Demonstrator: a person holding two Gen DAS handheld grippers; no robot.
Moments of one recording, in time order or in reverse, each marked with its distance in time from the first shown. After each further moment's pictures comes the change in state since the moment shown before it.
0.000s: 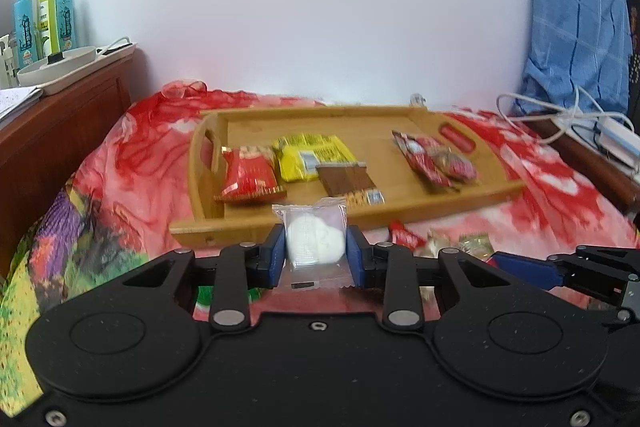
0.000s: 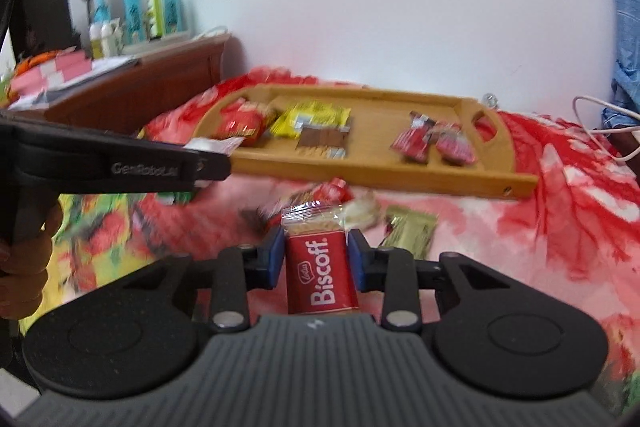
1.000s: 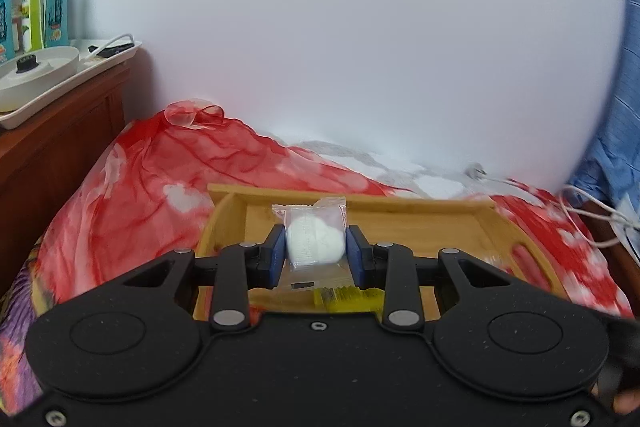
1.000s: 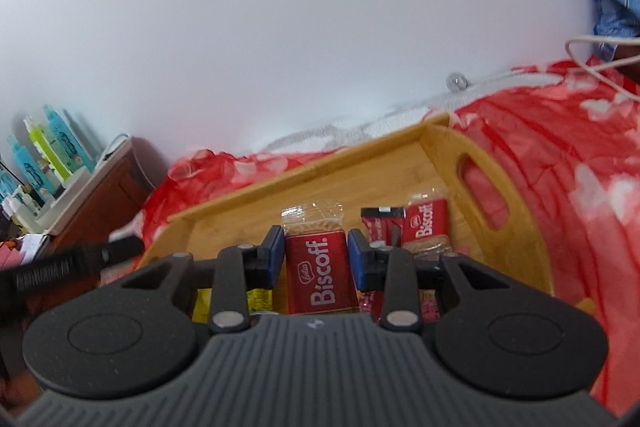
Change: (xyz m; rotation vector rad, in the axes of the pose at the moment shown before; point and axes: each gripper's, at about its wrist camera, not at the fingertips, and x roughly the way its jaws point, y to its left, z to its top) left arm 0.146 0.065 0.130 -0.173 0.040 0.037; right arm 0.148 -0.092 0.106 0.434 0.030 -0.026
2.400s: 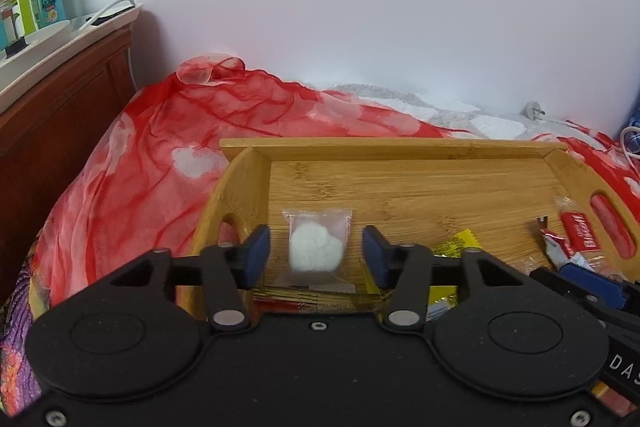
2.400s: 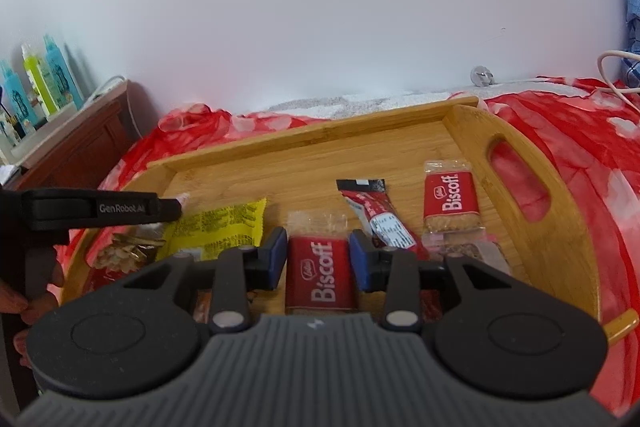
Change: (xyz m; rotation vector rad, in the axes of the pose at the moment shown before) left arm 0.060 -0.003 -0.022 0.088 0.122 0.130; right arm 0.027 0.015 -0.021 -0.149 0.017 -0.014
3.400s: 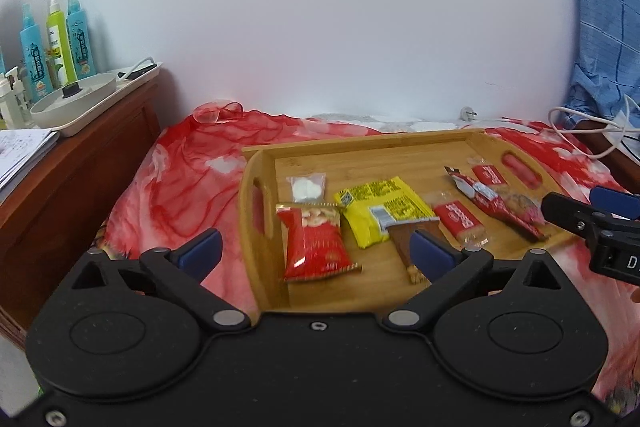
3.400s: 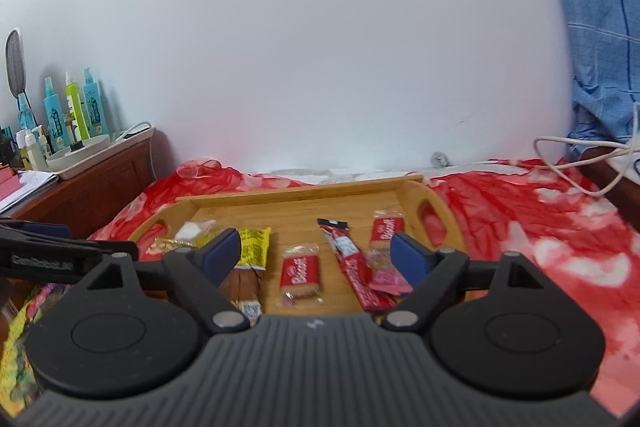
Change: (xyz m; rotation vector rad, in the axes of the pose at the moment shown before) left arm -0.157 0.004 -0.078 0.107 -0.161 -0.048; right arm -0.133 0.002 -0.035 -0.119 -0.231 -0.055
